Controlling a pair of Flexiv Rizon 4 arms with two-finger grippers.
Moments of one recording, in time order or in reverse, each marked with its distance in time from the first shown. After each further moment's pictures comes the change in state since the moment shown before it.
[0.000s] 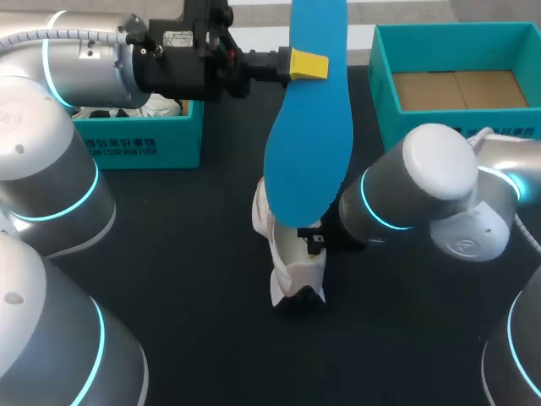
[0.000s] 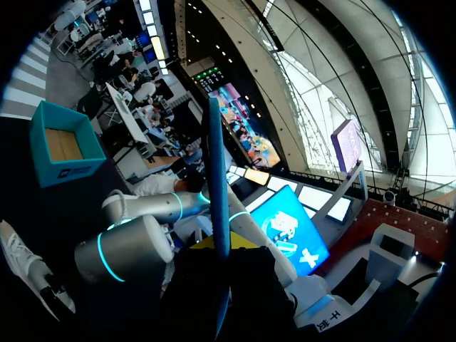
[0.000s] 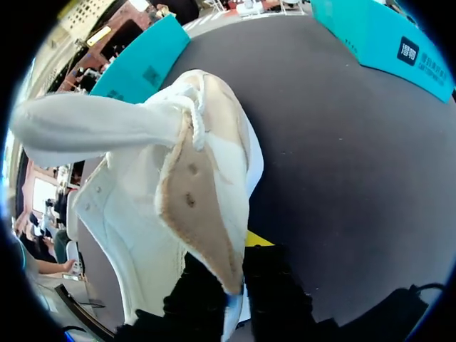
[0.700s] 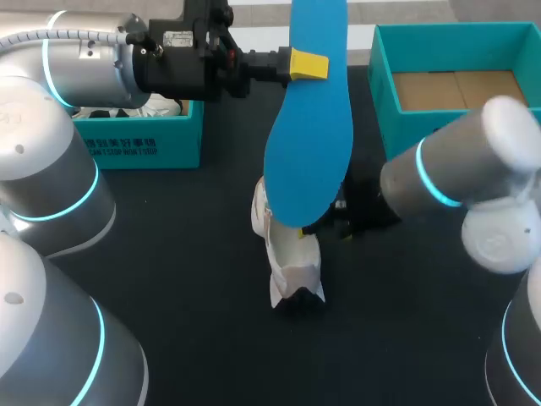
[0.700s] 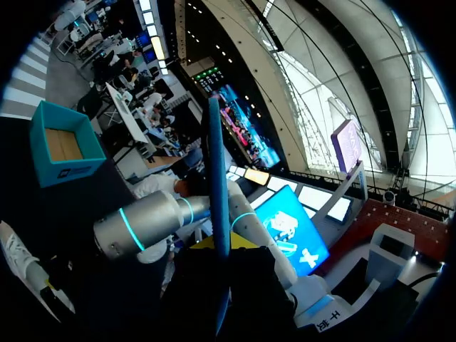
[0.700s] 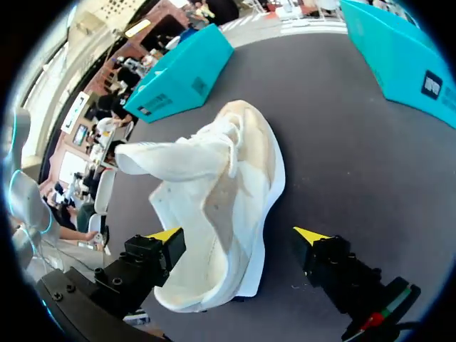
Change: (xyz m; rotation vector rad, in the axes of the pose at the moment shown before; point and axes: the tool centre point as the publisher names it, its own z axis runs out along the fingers) left arm 0.000 0.000 0.000 0.000 0.000 0.000; right arm 0.011 0.018 -0.062 0.012 0.227 -0.158
